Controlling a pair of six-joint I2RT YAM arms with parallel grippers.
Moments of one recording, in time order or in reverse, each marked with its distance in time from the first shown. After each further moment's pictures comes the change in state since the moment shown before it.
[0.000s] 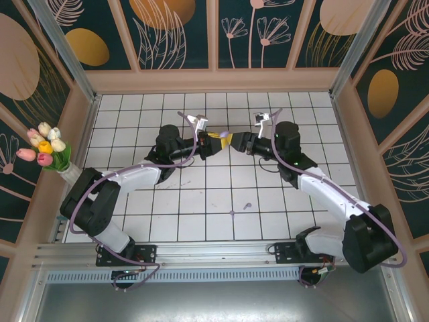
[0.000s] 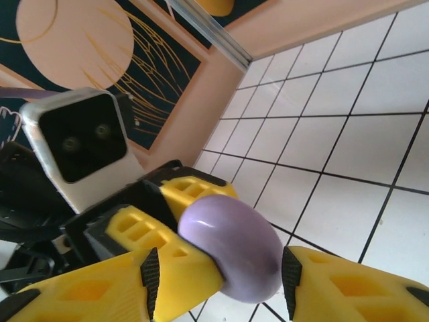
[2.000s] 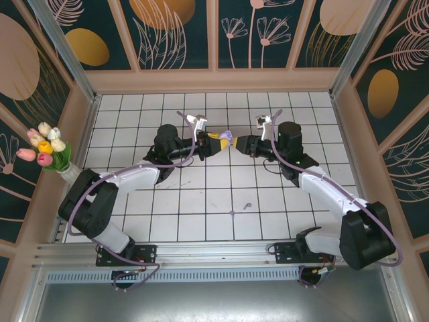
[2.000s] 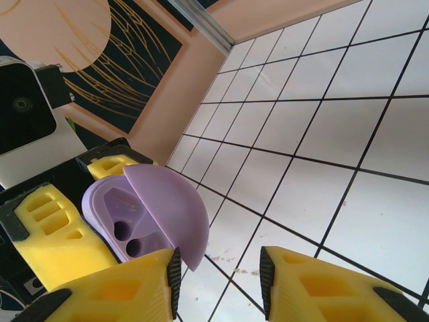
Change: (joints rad) left arm 0.003 -0.019 -0.002 0.007 0.051 -0.012; right arm -0.064 0.009 -0.027 -0.041 -0.071 -0.092
